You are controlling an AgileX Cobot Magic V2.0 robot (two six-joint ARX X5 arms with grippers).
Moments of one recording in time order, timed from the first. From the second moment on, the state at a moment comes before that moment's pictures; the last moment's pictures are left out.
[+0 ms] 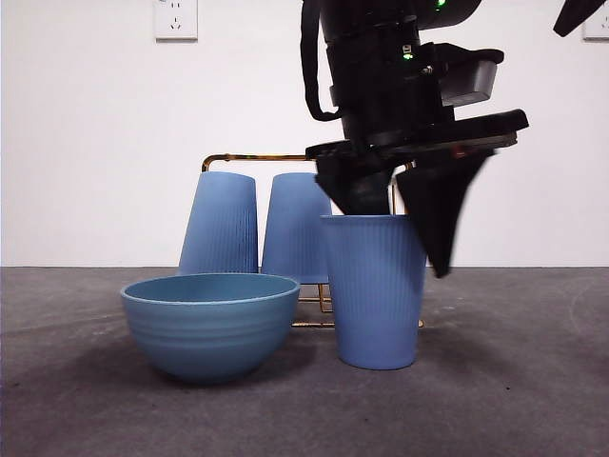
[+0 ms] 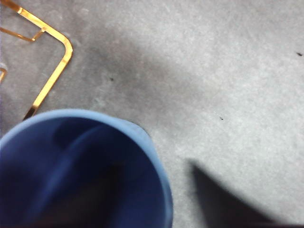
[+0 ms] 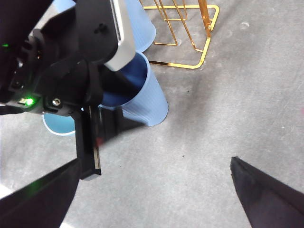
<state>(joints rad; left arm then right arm) -0.98 2.00 1.70 -0.87 -0.07 0.05 0.39 0.65 0.78 -0.81 -0.26 0.34</state>
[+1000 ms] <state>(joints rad) -0.90 1.60 1.63 -1.14 -0.07 -0.06 0.39 0.65 0.78 -0.83 -0.19 0.30</state>
